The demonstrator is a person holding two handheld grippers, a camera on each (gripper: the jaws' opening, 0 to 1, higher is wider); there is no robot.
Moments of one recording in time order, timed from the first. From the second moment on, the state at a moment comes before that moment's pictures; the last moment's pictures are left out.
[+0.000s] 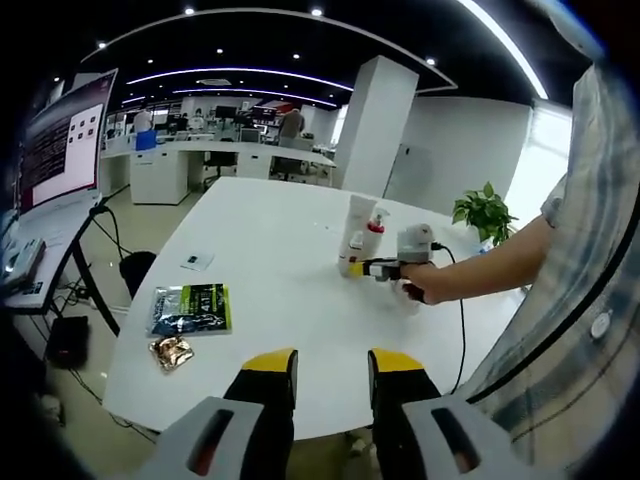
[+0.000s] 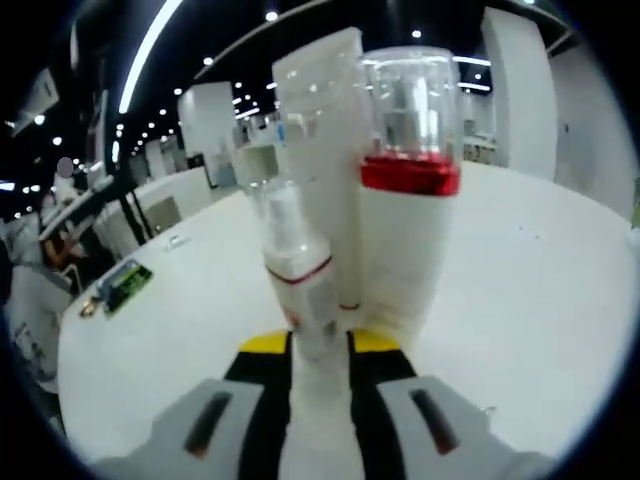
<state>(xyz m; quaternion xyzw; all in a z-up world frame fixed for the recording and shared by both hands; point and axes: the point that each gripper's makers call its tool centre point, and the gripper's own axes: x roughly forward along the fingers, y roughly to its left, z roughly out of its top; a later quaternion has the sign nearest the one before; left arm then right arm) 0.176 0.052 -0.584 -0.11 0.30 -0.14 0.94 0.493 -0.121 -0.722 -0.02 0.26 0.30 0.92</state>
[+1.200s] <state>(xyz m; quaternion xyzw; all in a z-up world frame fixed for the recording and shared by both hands) 0.221 0.061 -0.572 -0.12 0.25 -0.15 0.95 0.442 -0.139 -0.699 0.00 0.28 0.31 0.91</state>
